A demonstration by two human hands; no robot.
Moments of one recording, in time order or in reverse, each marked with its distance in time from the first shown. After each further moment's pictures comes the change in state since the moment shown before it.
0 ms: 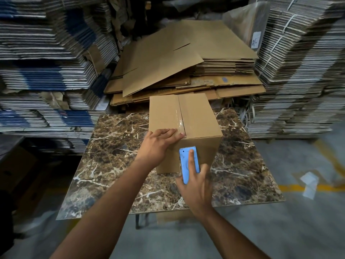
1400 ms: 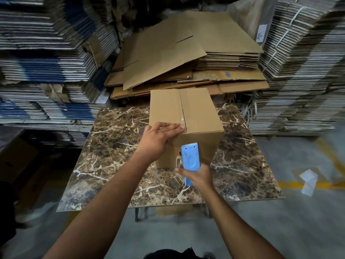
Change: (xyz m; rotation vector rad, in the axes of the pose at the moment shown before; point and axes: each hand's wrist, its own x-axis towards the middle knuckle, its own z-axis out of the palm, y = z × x) left_hand 0.003 0.001 -0.003 -0.031 0.018 -0.042; right_hand 0.029 0.027 0.022 0.990 -0.412 0.505
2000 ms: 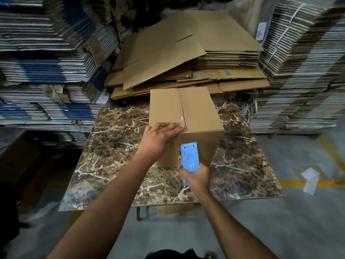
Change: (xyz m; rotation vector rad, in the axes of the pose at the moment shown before) left_hand -0.004 0.002 0.005 0.018 0.021 -0.015; right_hand -0.006 0.008 0.015 -0.095 0.211 -0.113
